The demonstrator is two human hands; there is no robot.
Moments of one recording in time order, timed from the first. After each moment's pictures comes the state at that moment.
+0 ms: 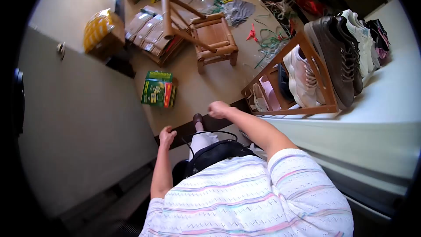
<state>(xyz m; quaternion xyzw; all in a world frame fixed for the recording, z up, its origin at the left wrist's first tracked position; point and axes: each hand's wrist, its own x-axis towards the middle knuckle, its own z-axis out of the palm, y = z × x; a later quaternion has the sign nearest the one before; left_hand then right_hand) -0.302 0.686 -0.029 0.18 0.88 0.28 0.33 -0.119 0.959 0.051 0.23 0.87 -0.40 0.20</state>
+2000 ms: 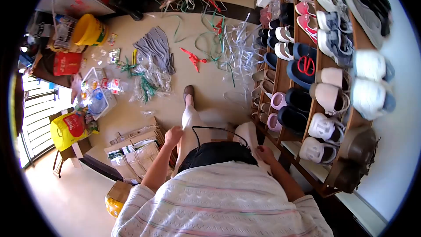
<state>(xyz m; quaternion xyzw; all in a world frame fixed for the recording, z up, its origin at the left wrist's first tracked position) -0.486 1.476 -0.062 0.72 0.57 -0.11 0.39 -0.118 1.164 -0.023 0.82 0.25 -0.50 -0.12</state>
